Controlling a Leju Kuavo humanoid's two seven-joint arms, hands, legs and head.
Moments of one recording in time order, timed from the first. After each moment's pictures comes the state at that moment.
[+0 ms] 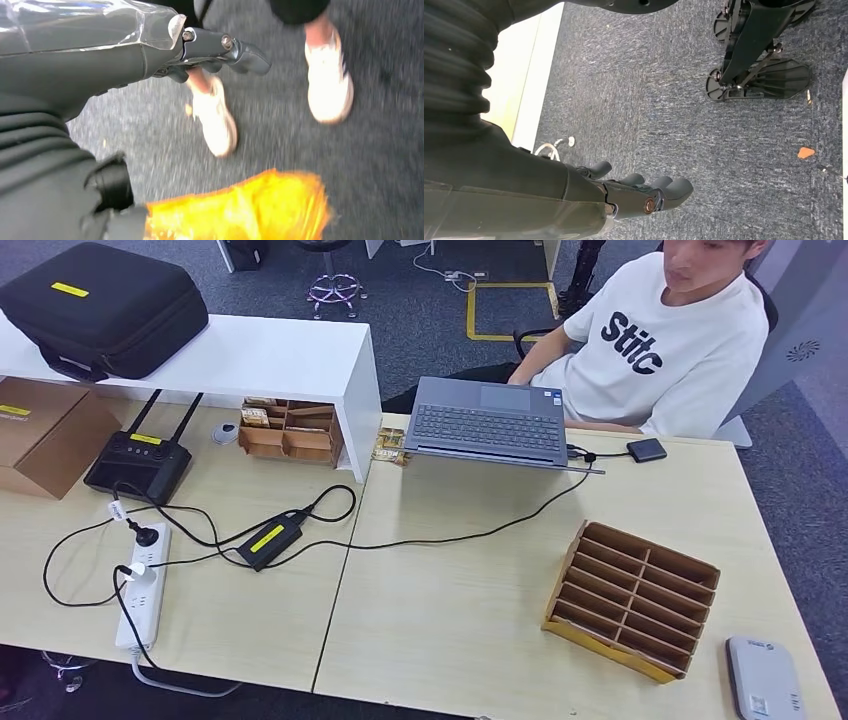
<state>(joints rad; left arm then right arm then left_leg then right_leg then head) -0.06 -0.18 1.05 -0.23 -1.00 0.35 -0.08 -0.06 -0.02 -0.69 -0.22 0.56 0.05 0.09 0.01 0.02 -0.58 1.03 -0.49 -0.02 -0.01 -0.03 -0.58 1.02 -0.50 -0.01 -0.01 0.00</state>
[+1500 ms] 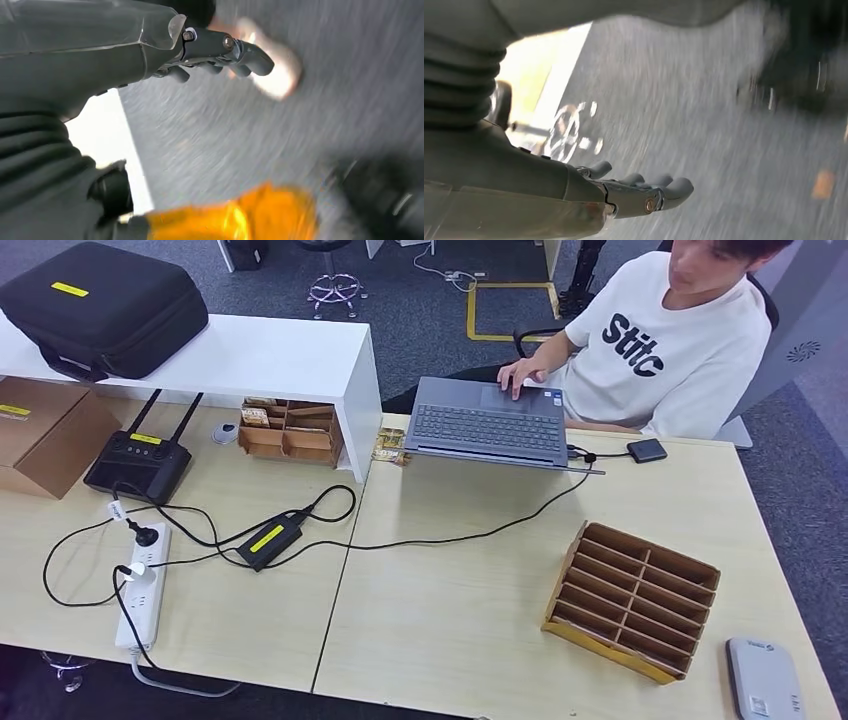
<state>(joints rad) -0.06 -0.02 0.93 -0.20 -1.23 -0.25 0.20 -0.11 -0.03 -0.61 -0.22 0.72 0.07 0.17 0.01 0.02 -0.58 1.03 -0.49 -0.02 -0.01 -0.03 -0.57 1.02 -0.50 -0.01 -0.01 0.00</state>
